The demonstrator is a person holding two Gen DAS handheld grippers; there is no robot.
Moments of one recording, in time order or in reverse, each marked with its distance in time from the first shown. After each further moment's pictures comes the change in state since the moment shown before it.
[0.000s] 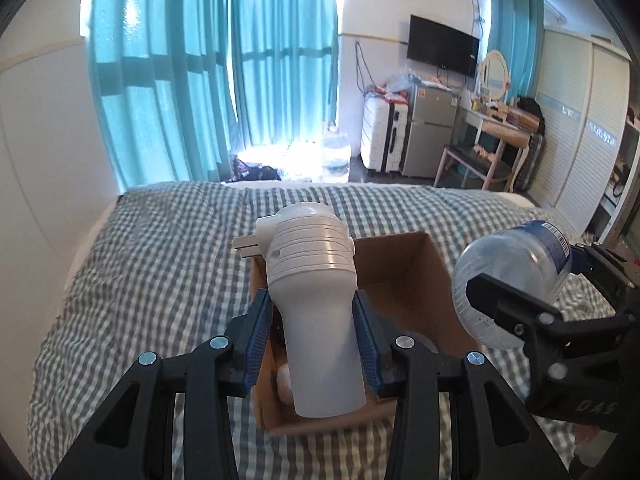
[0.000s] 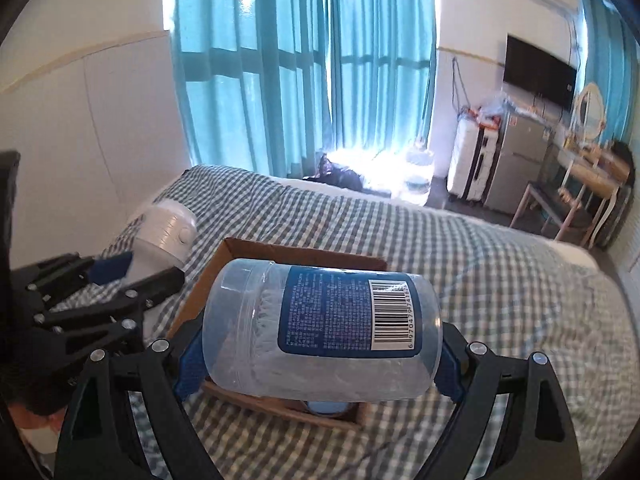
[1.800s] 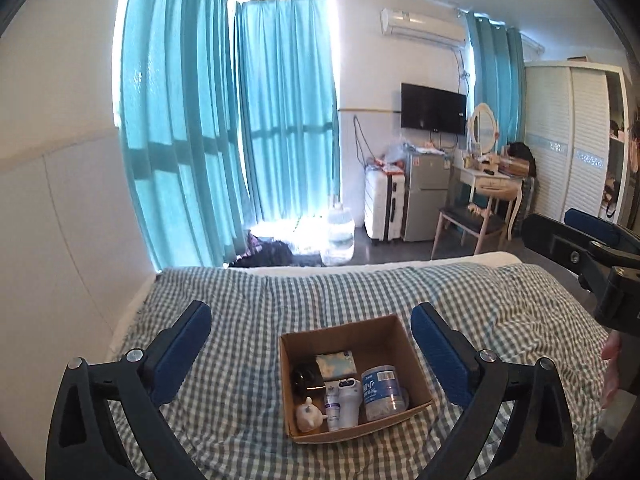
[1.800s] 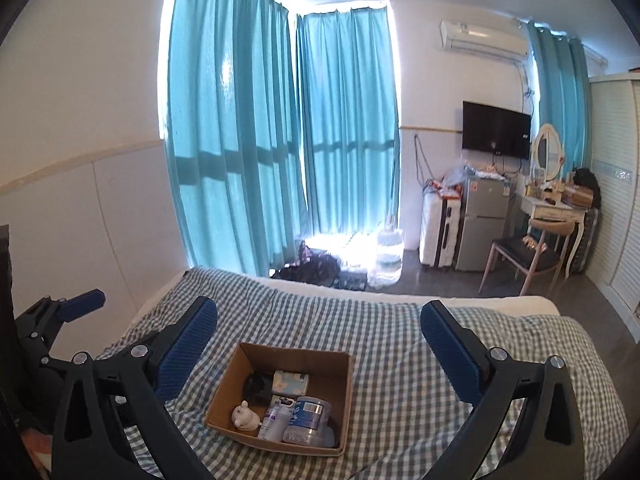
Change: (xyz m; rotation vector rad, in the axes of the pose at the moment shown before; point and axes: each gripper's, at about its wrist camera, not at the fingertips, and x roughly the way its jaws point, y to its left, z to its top) left arm -0.186 -0.015 0.046 0.036 -0.273 0.055; right arm -0.211 0.007 0.040 0.046 -0.343 -0.092
